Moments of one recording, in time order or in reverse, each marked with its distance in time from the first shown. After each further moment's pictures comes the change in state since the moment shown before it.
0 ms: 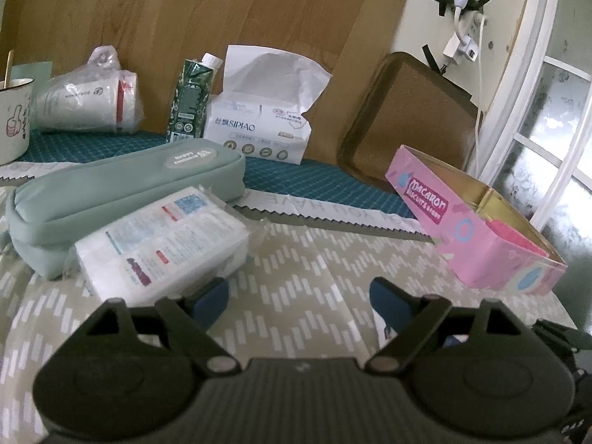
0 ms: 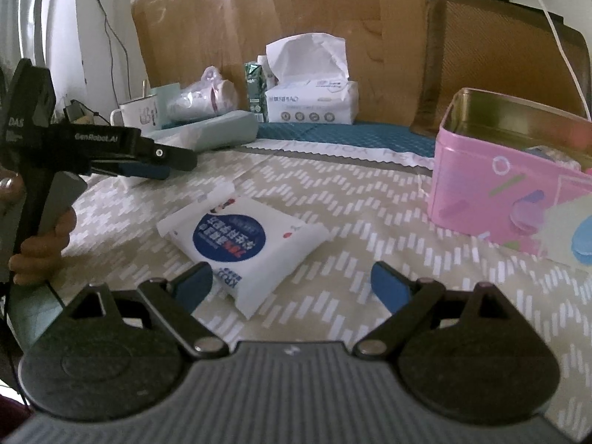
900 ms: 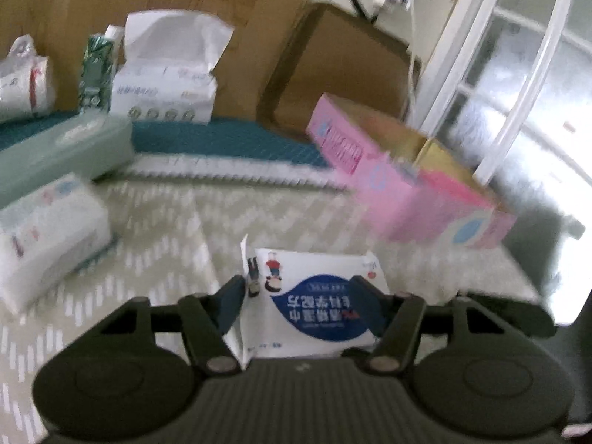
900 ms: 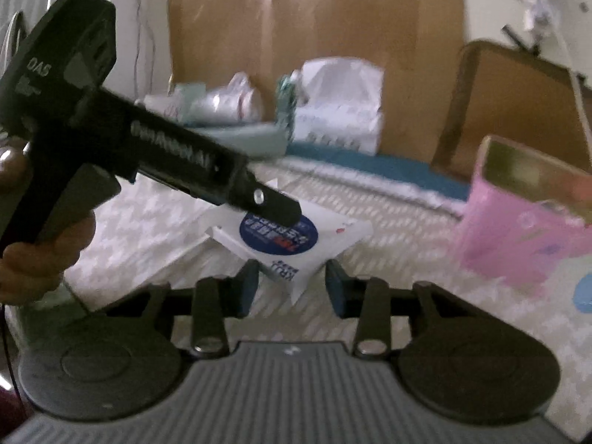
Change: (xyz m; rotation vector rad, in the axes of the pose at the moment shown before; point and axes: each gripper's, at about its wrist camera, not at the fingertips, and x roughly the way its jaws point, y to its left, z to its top) left arm 0.008 -0.070 -0.002 0.063 0.129 -0.171; right arm -0.009 0.035 0.006 -0.140 -0.083 -0.033
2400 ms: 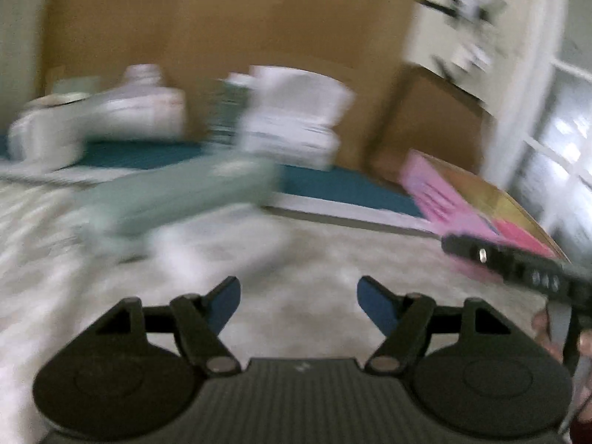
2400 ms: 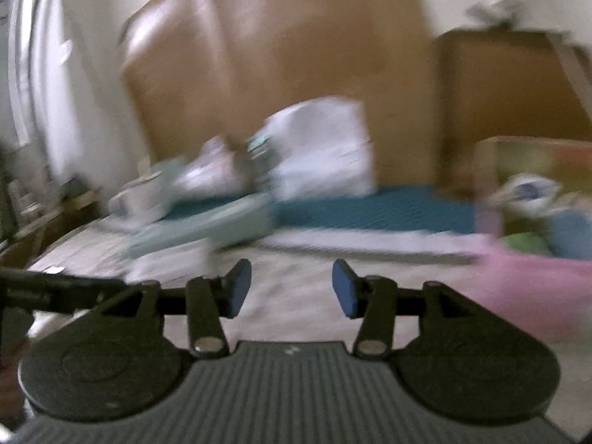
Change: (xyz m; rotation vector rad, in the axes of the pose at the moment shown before) left arm -0.088 0.058 -0.023 -0.106 -0.153 0.292; right arm 0.060 -0.014 0.058 0.241 -0.055 0.094
